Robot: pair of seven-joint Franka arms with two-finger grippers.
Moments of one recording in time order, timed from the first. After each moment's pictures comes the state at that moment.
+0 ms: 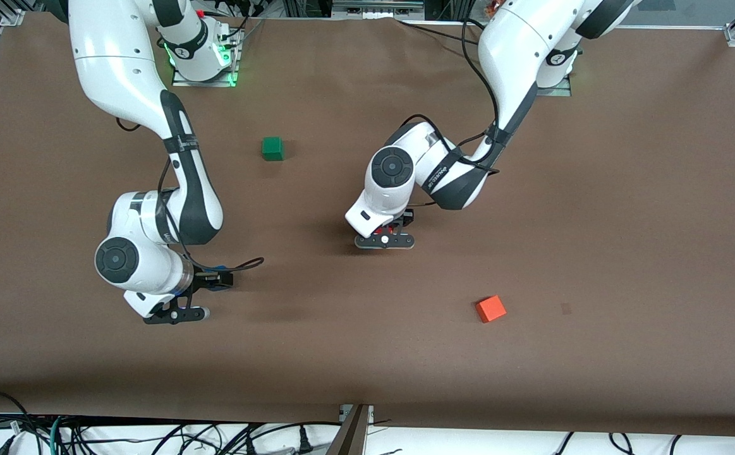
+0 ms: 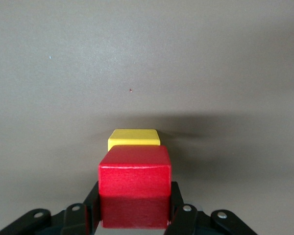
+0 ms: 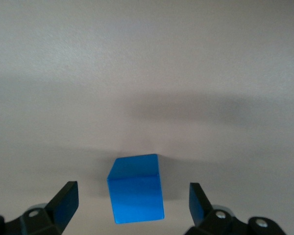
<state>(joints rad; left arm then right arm) -0.54 0.81 -0.23 -1.35 0.10 2.13 -0.77 0.42 0.81 -0.30 -1.37 0.26 2.09 -0.02</state>
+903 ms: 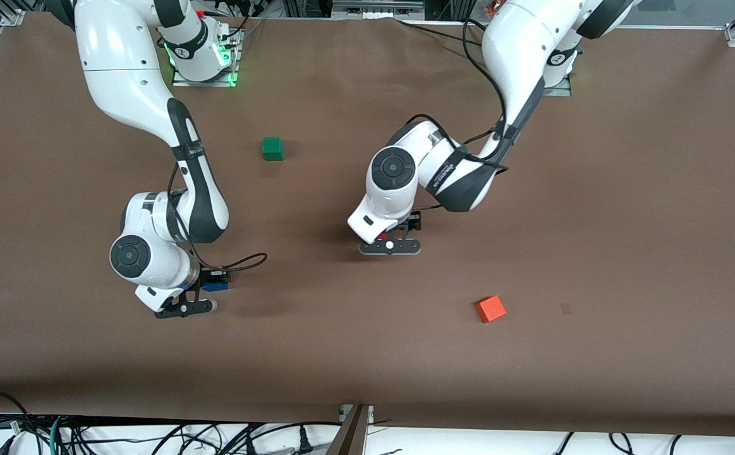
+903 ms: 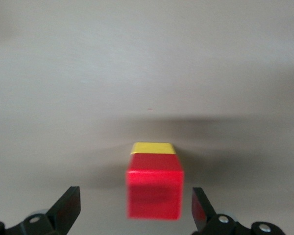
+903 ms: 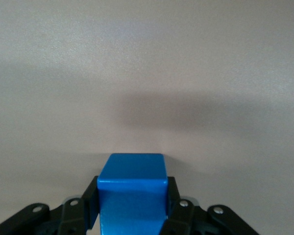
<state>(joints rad) -0.53 0.80 -0.20 -1.21 0.12 1.93 -0.77 0.42 0.81 -0.29 -1.47 0.27 2.19 -0.09</state>
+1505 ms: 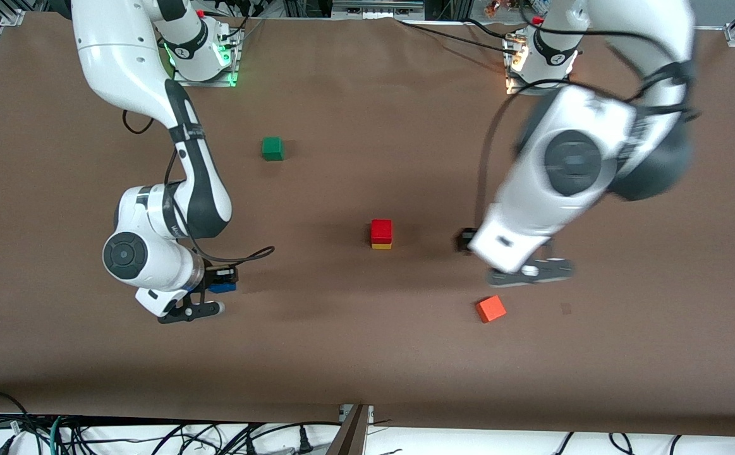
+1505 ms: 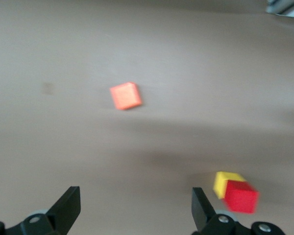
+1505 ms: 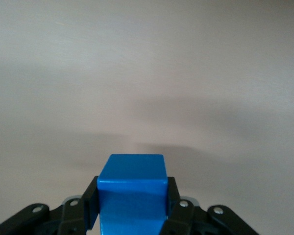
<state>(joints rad) -0.23 0.62 -0.19 -0.99 0.12 1.57 -0.51 0.46 0.79 -0.28 -1.28 0.27 1.98 -0.04</state>
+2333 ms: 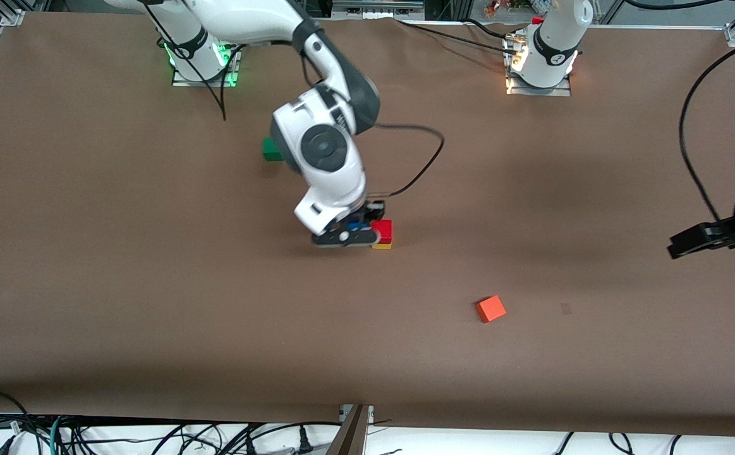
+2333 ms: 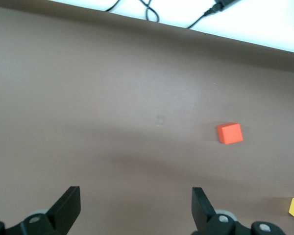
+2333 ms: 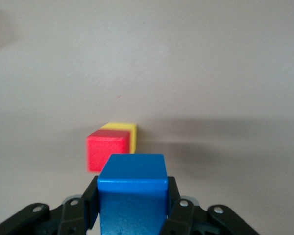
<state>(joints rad) 0.16 0.48 -0.20 -0.99 0.12 1.50 -0.23 0.90 0.78 -0.27 -1.12 0.28 1.91 0.60</state>
